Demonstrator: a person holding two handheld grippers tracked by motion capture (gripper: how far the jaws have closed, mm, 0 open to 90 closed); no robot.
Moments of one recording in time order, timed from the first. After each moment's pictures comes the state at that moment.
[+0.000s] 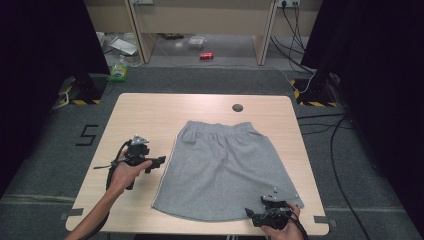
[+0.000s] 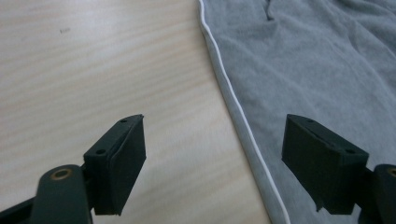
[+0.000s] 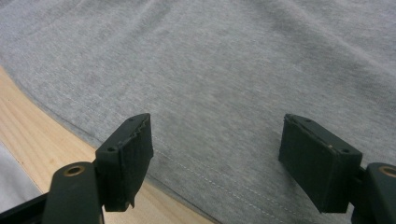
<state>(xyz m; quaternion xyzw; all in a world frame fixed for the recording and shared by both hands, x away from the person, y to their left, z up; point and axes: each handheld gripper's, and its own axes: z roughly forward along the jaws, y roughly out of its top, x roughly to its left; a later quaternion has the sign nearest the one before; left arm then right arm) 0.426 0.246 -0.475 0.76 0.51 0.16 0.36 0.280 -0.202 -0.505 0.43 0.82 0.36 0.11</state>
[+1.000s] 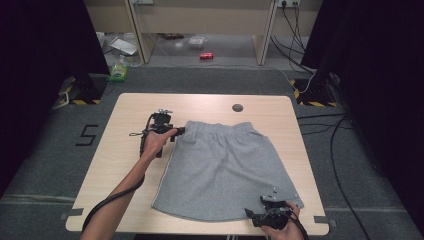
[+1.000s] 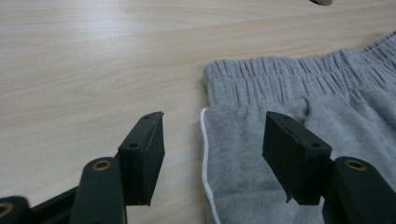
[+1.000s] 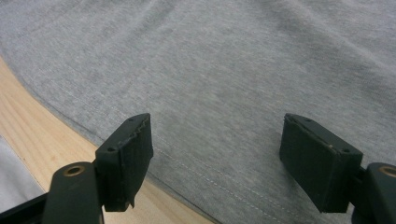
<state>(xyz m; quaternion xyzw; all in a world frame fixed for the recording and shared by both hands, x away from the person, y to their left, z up) 0.541 0.186 -0.479 0.73 0.55 0.15 0.37 0.281 -0.201 -0.505 0.43 0.82 0.36 0.10</state>
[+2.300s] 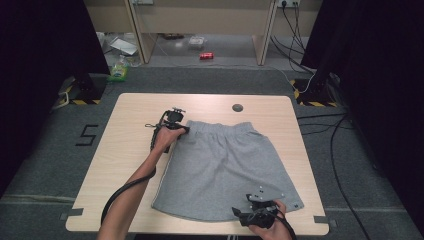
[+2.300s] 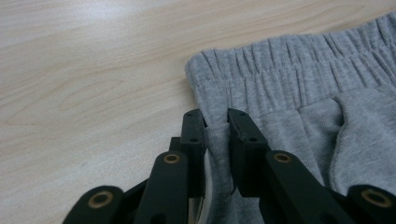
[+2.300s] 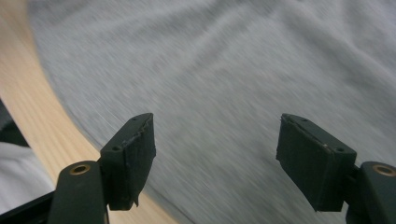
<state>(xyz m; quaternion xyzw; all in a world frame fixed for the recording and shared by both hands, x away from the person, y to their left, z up) 0.572 0.156 -0.498 0.78 0.52 0.14 0.31 0.283 -0.164 -0.501 0.39 0.83 0.39 0.11</state>
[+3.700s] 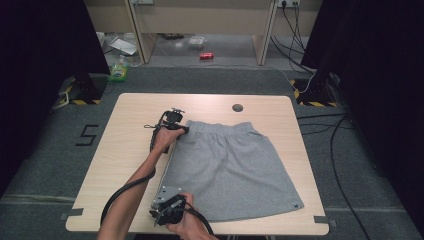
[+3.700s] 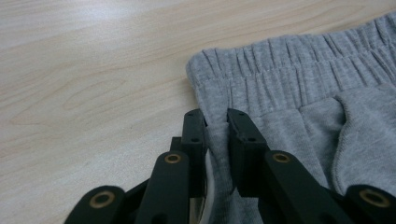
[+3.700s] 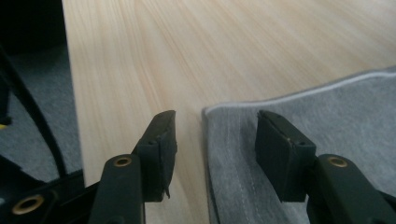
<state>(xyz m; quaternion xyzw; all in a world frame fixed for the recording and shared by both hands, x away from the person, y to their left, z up) 0.570 0.159 -0.500 0.78 0.52 0.14 0.32 0.299 0.075 -0.518 0.20 0.89 0.41 0.05</state>
